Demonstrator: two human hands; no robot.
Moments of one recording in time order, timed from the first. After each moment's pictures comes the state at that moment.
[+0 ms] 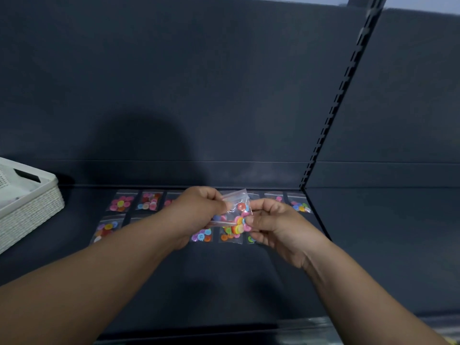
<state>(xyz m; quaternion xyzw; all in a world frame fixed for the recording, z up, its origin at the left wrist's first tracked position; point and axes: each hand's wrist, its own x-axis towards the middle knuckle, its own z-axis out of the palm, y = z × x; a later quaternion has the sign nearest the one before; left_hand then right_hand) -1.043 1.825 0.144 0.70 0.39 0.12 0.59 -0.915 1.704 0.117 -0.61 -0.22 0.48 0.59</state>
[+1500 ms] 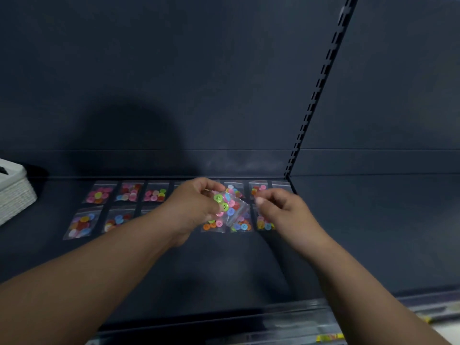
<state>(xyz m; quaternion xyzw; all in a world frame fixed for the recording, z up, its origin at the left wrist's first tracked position) -1.025 1.802 0.133 0.65 0.37 0.15 0.65 -0.893 1.669 0.112 -0.75 -0.33 0.25 0.51</state>
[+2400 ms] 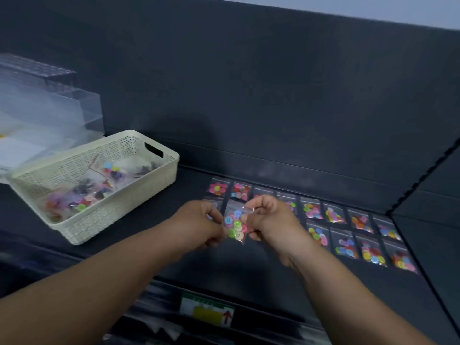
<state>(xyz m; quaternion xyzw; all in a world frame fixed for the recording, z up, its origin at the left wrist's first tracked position) -1.225 1.871 0.131 0.67 0.48 0.14 0.55 -1.074 1.807 0.122 -0.67 -0.34 0.43 0.50</state>
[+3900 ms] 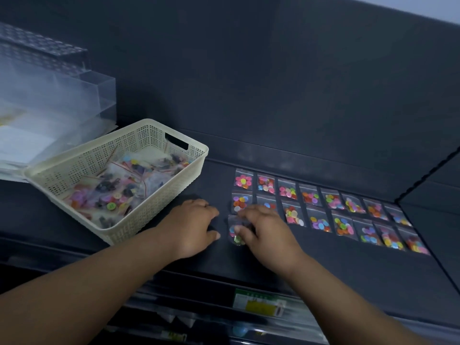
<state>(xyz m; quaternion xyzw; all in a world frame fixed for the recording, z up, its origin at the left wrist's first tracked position) -1.306 1.943 0.085 0.93 0.33 -0.01 0.17 -1.148 1.836 0.081 -0.76 -0.61 0.11 0.18</state>
